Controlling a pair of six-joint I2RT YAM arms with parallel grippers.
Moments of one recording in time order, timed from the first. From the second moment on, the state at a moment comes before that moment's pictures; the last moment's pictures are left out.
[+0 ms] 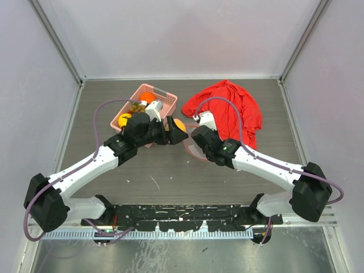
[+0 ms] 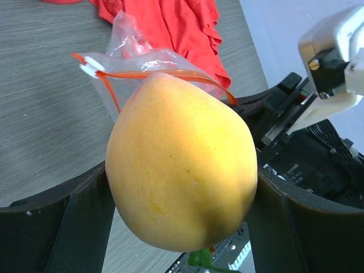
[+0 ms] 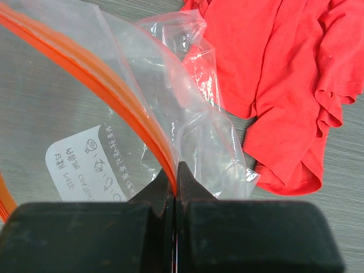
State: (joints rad) left arm -0.68 1.23 0.92 -0.08 0.18 -0.69; right arm 0.87 1.31 0.93 -0.45 0.66 0.32
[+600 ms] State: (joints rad) left arm -0.81 1.32 0.87 0.11 0.04 -0.69; right arm 0.87 1.25 0.93 -0.44 0.57 0.35
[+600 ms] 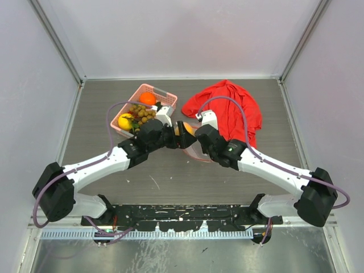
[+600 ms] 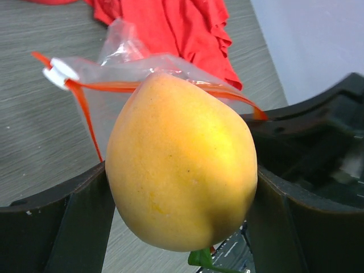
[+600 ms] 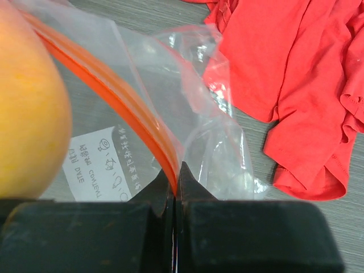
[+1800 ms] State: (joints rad) left arm -0.92 1.47 1.05 -0.18 -0.19 -0.61; right arm 0.87 1.22 0.91 -0.37 0.45 0.36
